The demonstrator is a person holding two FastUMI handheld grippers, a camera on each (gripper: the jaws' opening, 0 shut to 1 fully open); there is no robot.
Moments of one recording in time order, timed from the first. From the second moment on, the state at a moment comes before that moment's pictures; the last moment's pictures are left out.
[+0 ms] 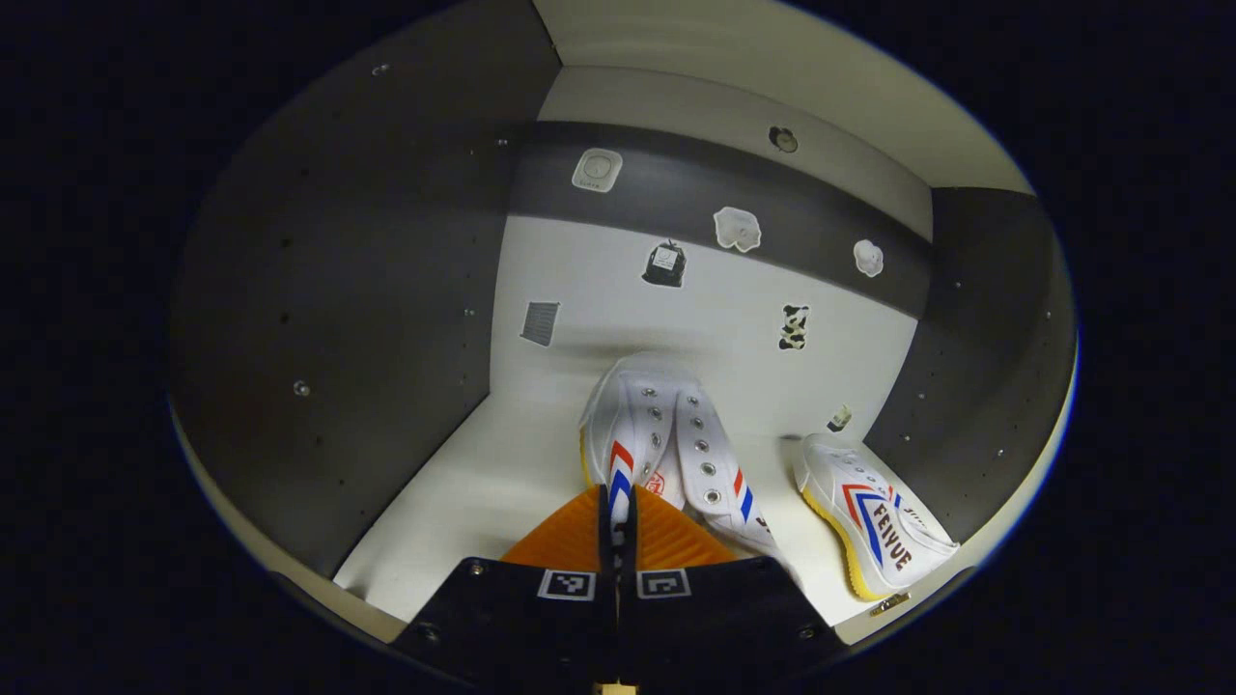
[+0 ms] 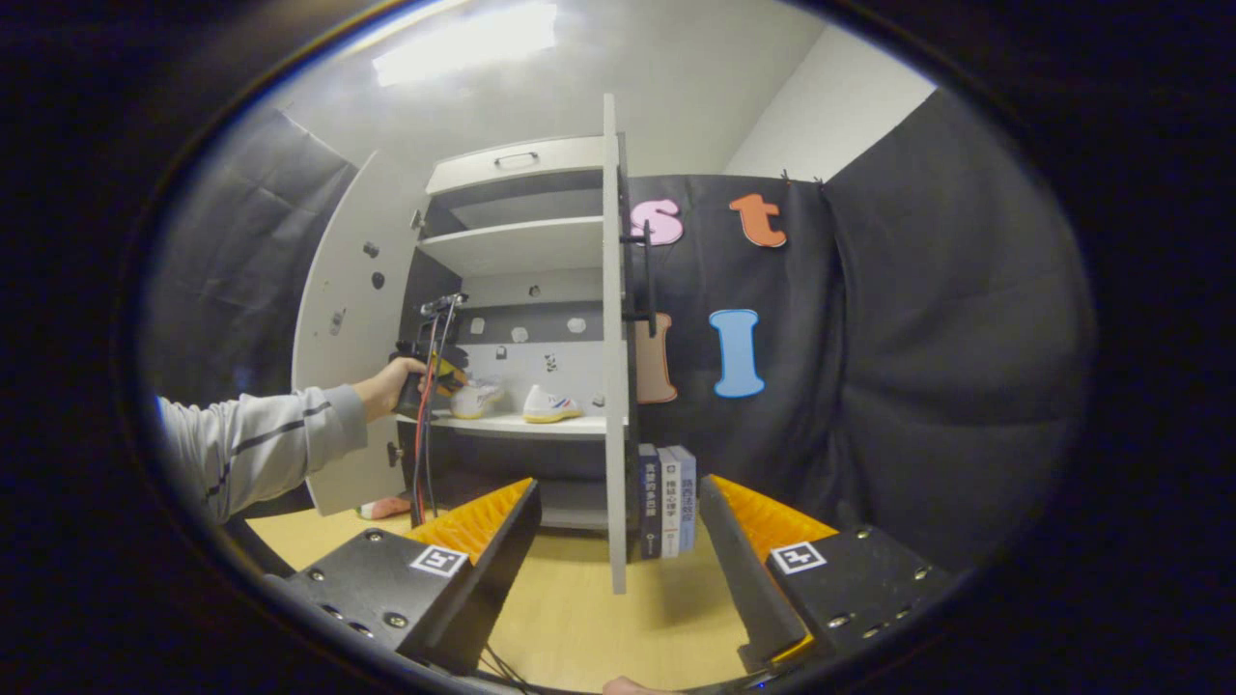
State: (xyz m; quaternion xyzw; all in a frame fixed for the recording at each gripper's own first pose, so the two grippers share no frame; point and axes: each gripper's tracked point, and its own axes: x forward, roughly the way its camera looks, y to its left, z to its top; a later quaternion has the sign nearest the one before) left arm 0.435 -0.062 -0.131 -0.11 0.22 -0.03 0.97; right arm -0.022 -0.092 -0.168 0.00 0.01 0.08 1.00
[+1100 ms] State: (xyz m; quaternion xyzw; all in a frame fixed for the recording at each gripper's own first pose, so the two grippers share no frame) left arm 0.360 -0.089 -0.028 -0.11 0.15 -0.05 0.98; right arm -0.042 -0.186 -0.191 0.02 0.02 0.00 1.00
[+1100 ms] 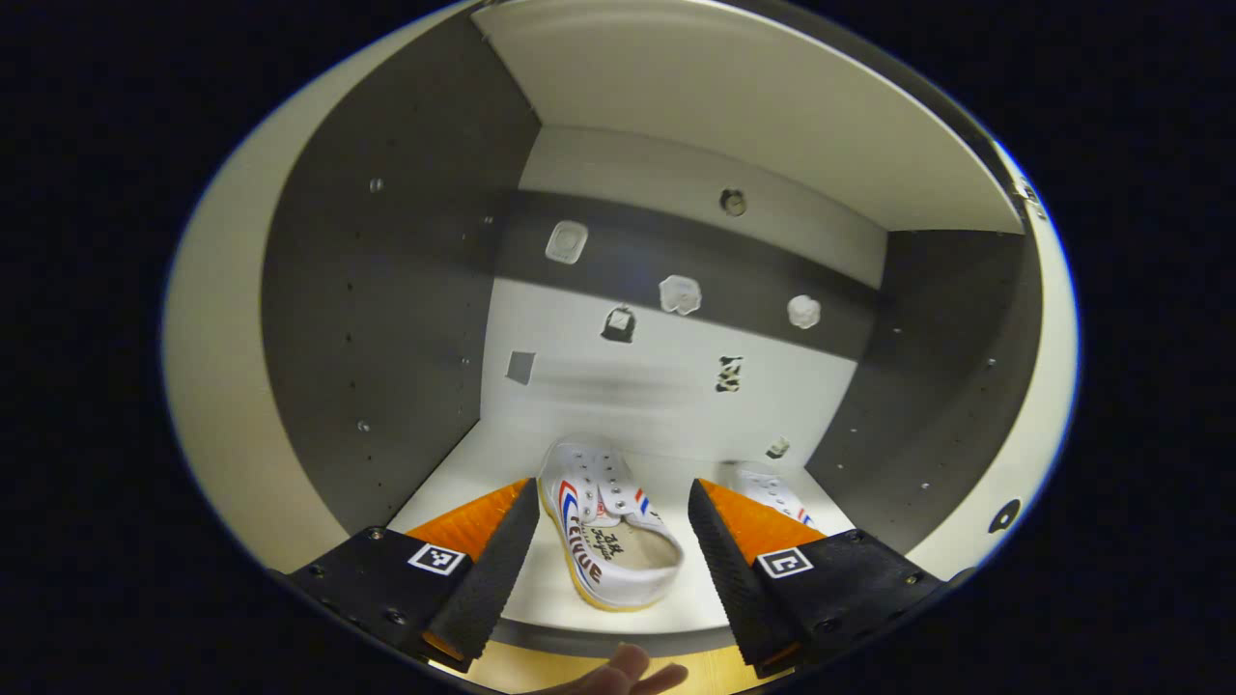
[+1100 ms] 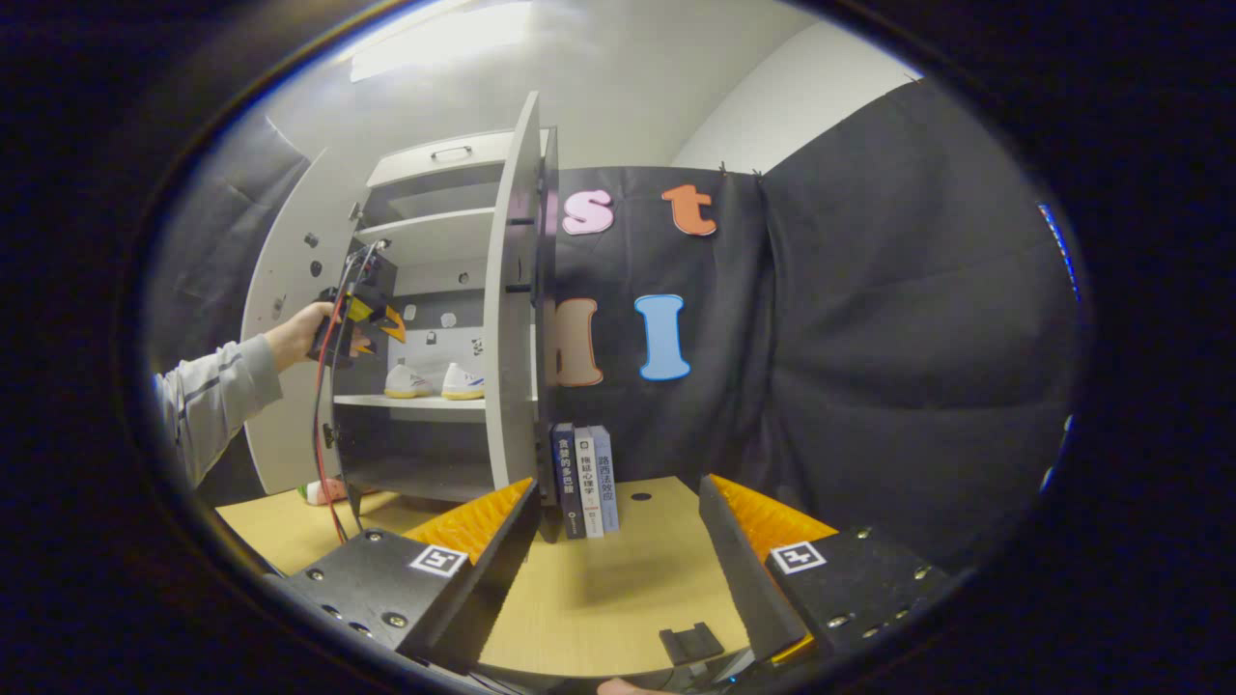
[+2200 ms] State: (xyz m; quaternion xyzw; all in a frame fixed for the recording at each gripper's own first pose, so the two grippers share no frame) left arm 0.048 -0.010 -0.076 -0.08 0.08 -0.06 0.99; right arm -0.030 -0.149 -0.182 0.05 0.02 0.01 1.00
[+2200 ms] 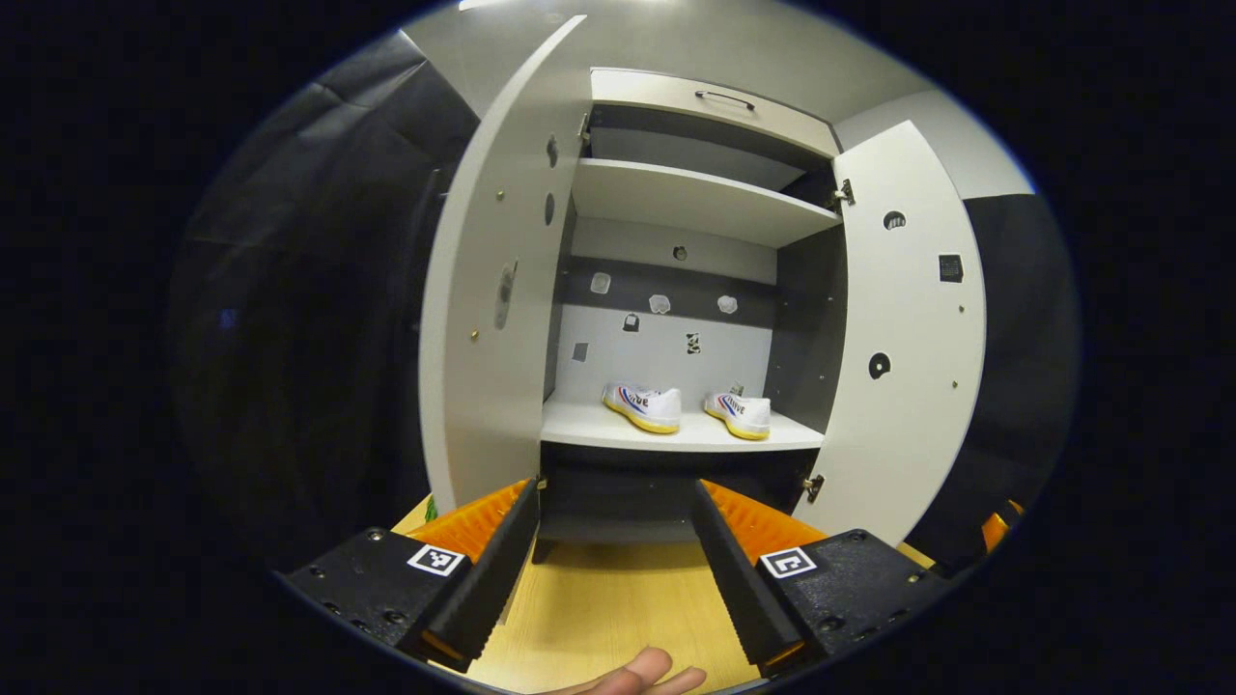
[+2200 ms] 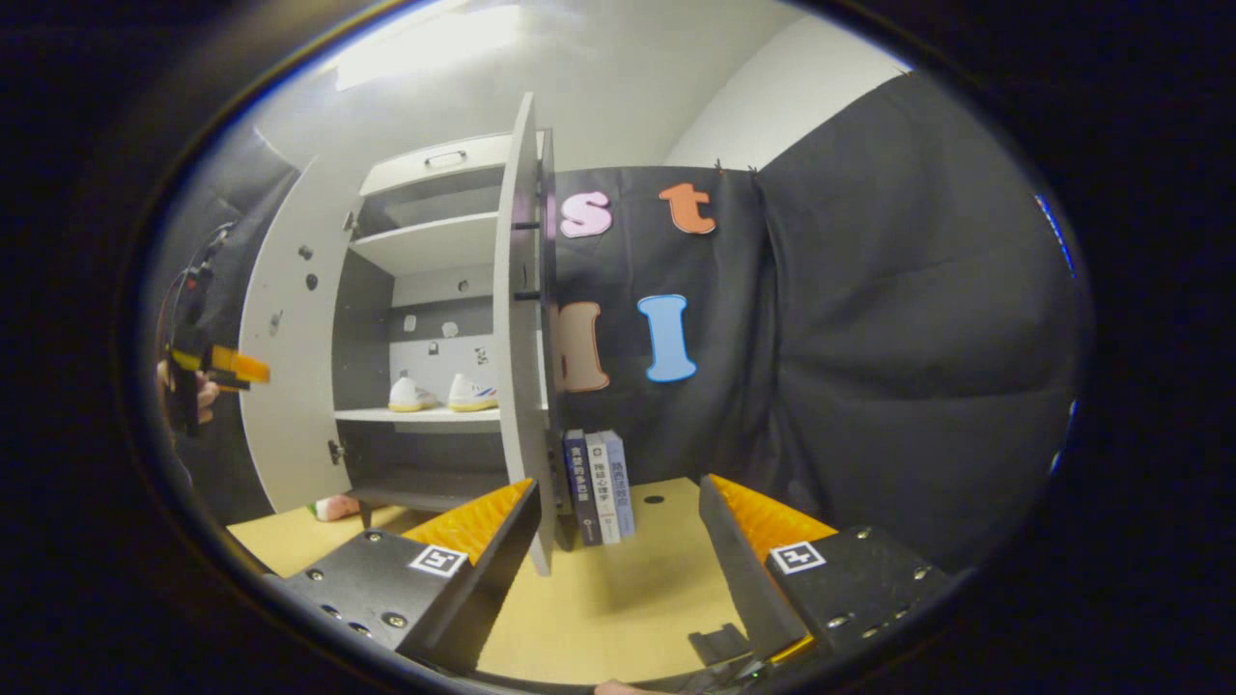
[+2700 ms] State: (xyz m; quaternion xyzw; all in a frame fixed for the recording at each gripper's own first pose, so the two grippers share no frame) left arm -0.005 0.041 -0.106 -0.07 0.06 -0.07 0.99; right arm 0.016 -0.105 -0.154 -0.02 0.03 0.01 1.00
